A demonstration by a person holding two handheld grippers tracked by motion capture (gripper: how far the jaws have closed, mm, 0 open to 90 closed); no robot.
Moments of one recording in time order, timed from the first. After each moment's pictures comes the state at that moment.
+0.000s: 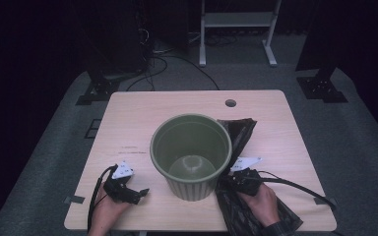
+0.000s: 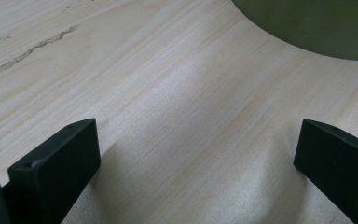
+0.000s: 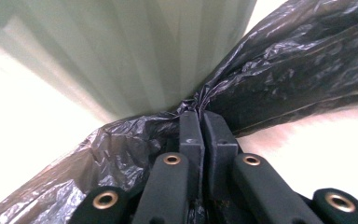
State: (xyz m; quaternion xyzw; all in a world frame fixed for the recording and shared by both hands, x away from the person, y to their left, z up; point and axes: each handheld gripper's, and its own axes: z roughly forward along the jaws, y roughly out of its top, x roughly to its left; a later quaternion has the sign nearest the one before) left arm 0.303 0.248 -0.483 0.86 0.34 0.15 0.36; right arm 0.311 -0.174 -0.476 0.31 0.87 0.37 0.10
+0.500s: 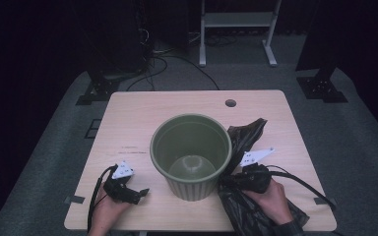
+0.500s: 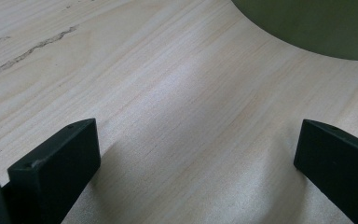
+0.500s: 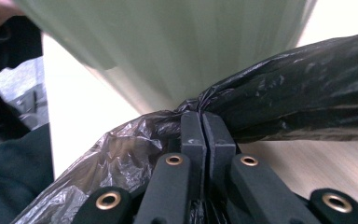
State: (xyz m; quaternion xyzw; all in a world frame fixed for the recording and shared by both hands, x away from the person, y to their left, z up) left arm 0.303 0.248 -0.483 0.86 0.34 0.15 0.36; right arm 0.305 -0.191 -0.431 0.26 0.87 0.43 0.00
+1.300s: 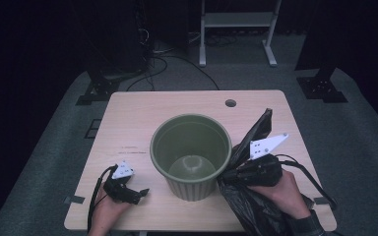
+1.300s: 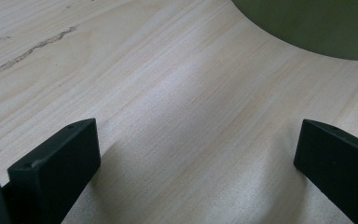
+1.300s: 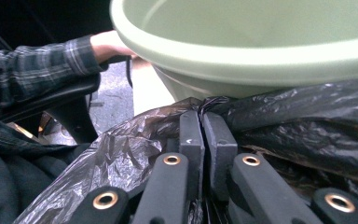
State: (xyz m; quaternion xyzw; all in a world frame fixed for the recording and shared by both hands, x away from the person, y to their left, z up) left arm 0.303 0.249 -0.483 0.86 0.34 0.15 0.36; right arm 0.290 -0.193 -0.350 0.15 0.86 0.49 -0.04
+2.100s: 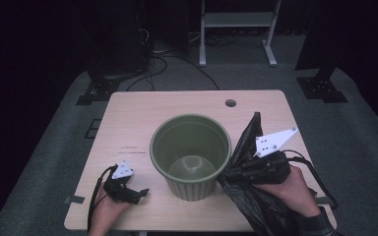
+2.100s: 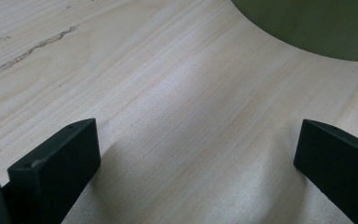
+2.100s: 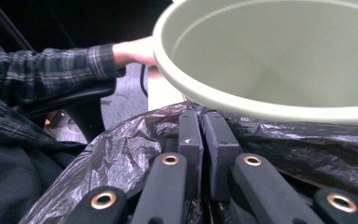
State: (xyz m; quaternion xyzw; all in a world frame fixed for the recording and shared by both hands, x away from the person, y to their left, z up) left arm 0.303 0.249 -0.483 0.86 0.34 0.15 0.36; right arm 0.282 -0.199 -0.320 0.11 0.86 0.49 -0.04
